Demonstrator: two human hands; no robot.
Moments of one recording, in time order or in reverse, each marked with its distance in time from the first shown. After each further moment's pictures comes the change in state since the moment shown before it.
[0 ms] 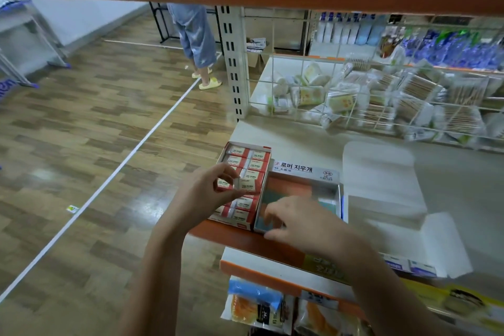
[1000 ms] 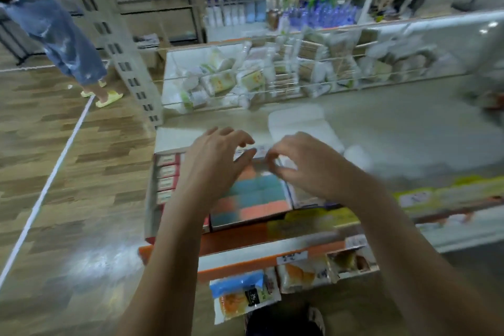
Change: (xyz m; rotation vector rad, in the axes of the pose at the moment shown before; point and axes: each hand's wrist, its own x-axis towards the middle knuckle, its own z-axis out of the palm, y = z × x) left_hand 0.047 0.111 0.035 0.322 -0.155 0.508; right_hand -0.066 0.032 -0.037 0.049 0.476 0.298
